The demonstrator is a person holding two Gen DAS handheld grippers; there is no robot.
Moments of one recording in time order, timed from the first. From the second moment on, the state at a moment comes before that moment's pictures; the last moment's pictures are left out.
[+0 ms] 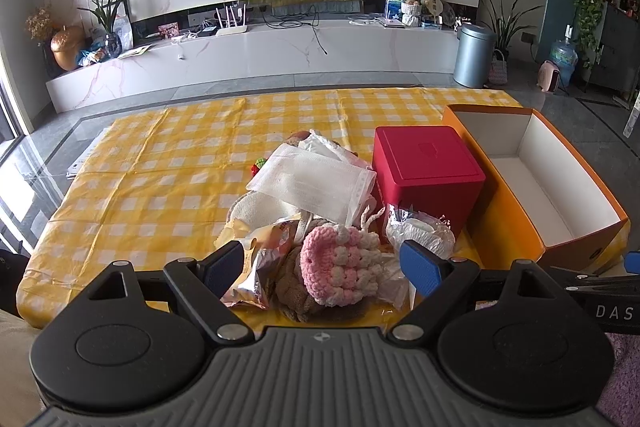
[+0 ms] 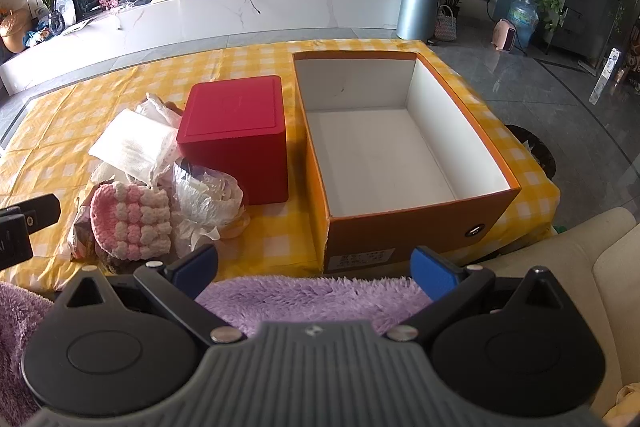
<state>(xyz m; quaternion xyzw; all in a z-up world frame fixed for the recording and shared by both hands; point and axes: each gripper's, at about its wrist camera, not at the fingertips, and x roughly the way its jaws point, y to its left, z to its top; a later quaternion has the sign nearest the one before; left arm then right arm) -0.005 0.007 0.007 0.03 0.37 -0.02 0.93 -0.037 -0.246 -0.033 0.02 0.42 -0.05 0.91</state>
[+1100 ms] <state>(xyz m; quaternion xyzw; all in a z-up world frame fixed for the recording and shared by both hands) -0.007 0.008 0.006 0.02 0.37 -0.02 0.93 -0.039 -0.239 -0.034 0.02 0.42 -0.04 0.90</state>
